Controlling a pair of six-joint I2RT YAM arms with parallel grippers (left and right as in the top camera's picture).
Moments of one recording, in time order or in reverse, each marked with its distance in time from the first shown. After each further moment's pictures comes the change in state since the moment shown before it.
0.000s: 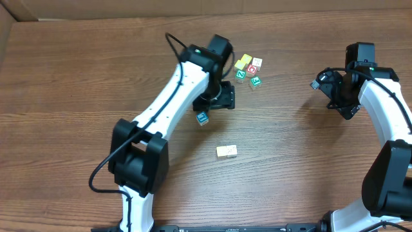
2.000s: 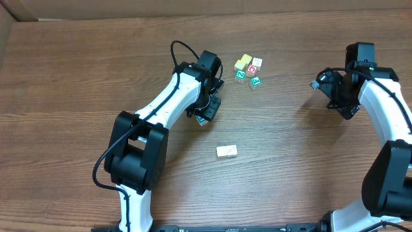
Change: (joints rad) left arm 0.057 0.003 -0.256 0.260 -0.111 0.550; right arm 0.000 0.000 0.000 0.001 0.000 0.000
